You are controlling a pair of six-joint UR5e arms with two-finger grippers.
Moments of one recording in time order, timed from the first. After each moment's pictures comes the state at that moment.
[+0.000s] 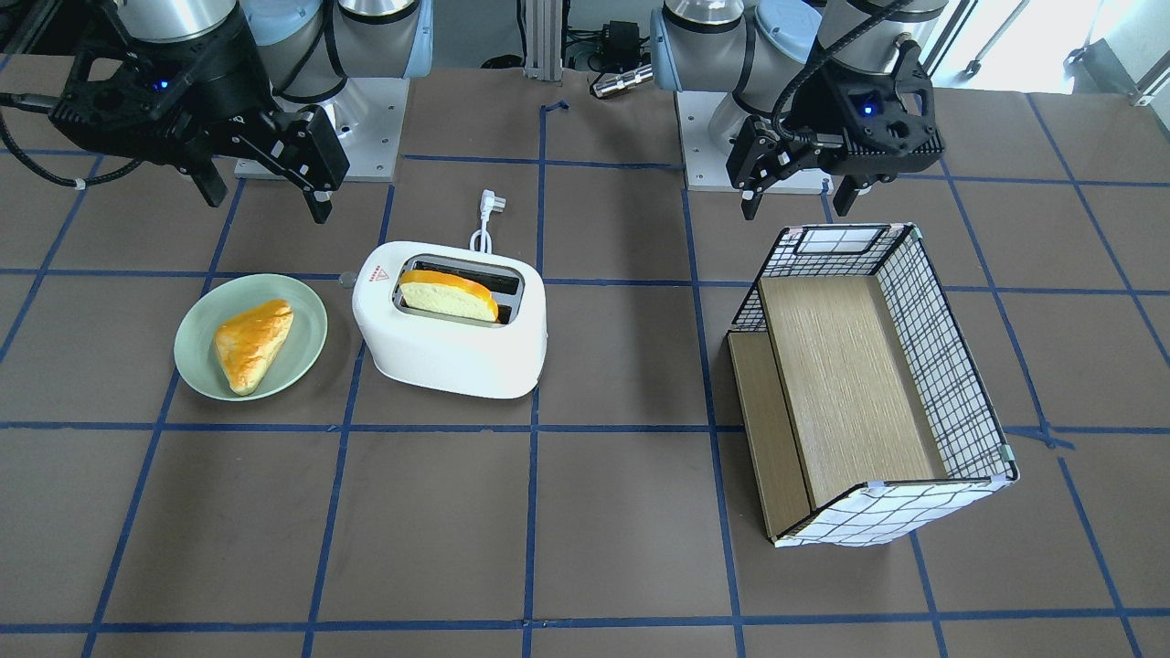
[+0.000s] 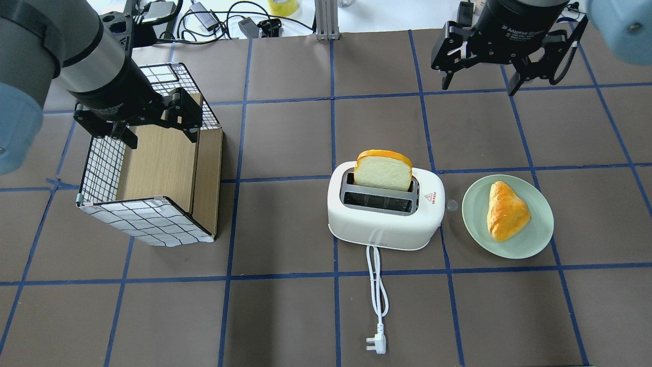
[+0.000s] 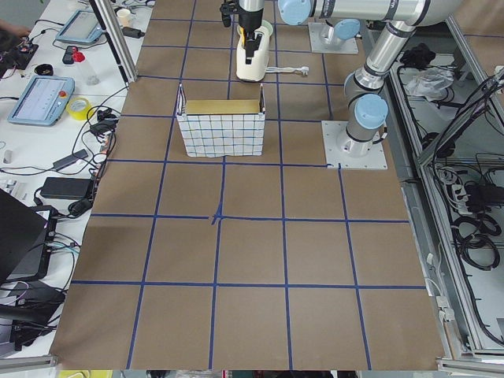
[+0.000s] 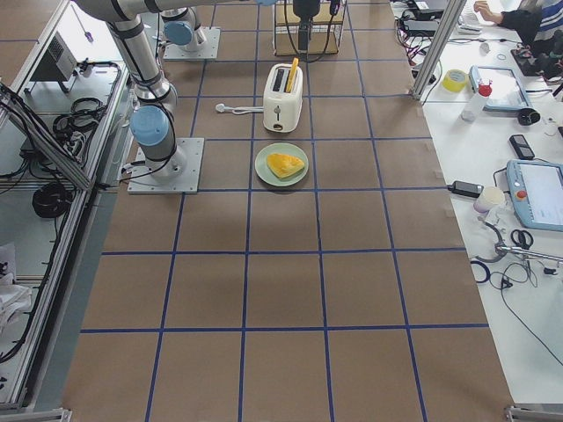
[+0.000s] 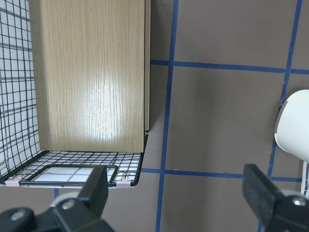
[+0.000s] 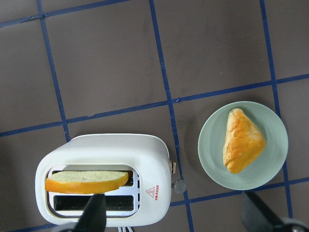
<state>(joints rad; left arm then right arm) -1.57 -1.46 -1.67 -1.52 1.59 -0.08 1.62 -1.57 1.46 -1.52 -1.58 0.22</state>
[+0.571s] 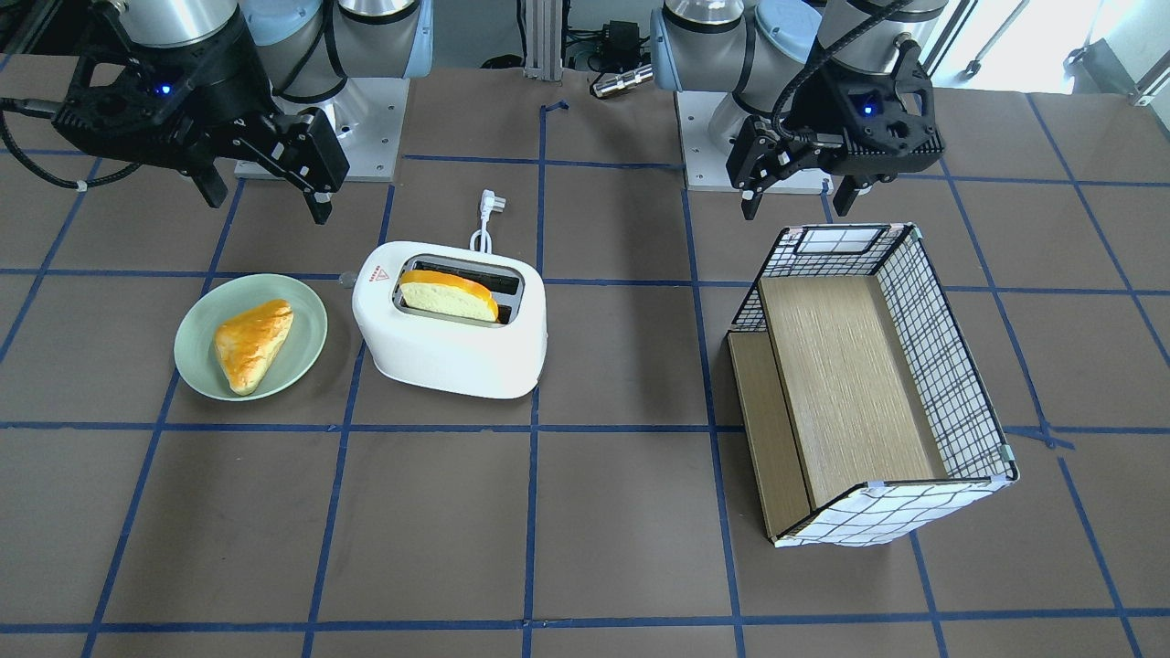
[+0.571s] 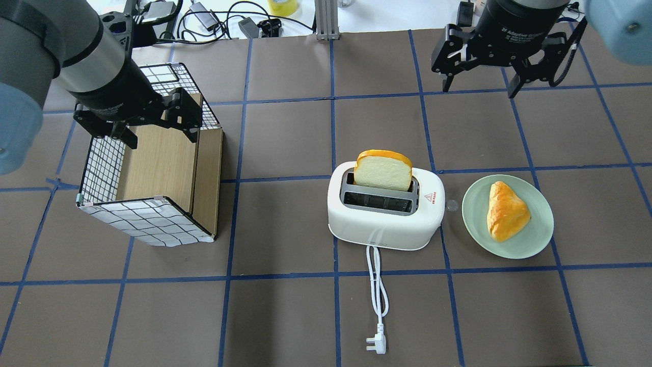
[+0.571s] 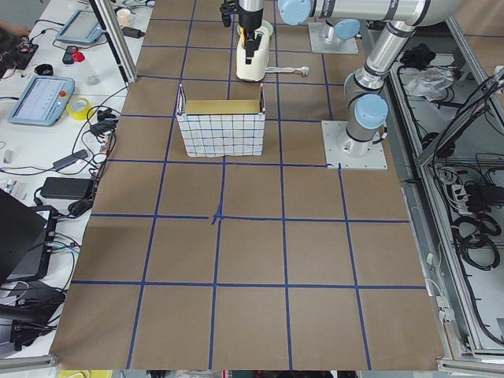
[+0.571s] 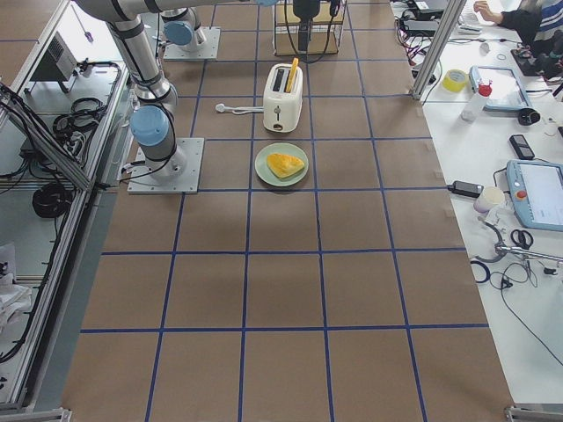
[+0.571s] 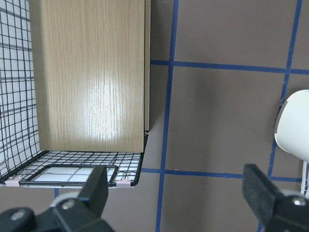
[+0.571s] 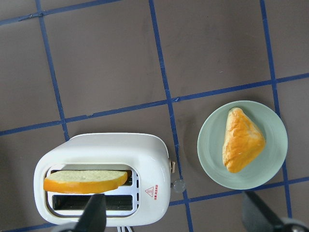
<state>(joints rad) -1.57 -1.46 -1.67 -1.52 1.59 -0.08 1.61 -1.56 1.46 -1.52 -1.58 0.22</state>
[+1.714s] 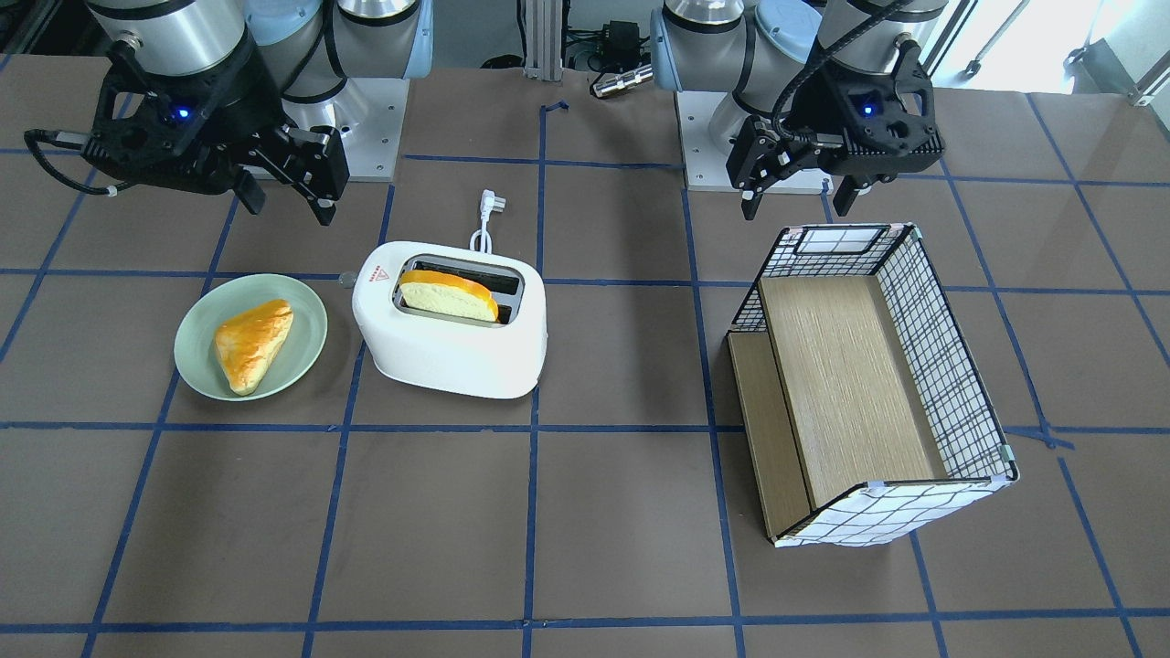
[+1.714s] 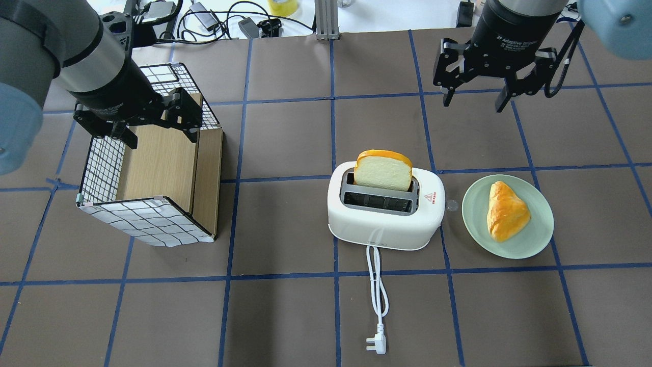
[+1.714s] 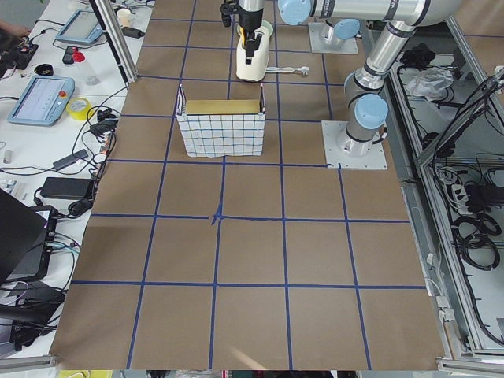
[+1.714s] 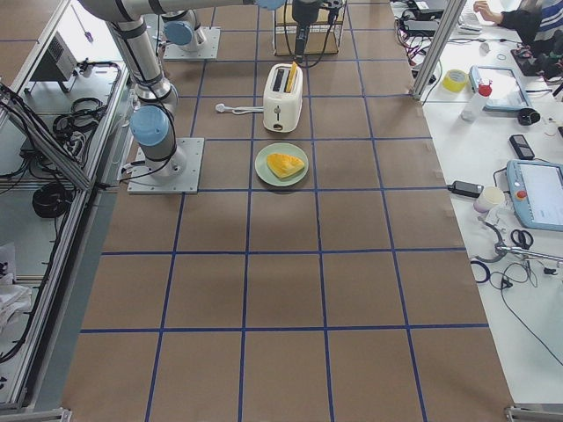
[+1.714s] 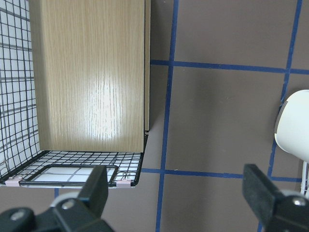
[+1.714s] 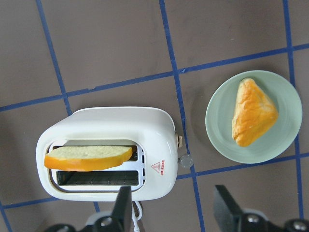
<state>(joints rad) -1.57 -1.46 -1.67 -1.52 1.59 -0.08 1.60 -1.54 1.45 -1.41 -1.51 0.22</state>
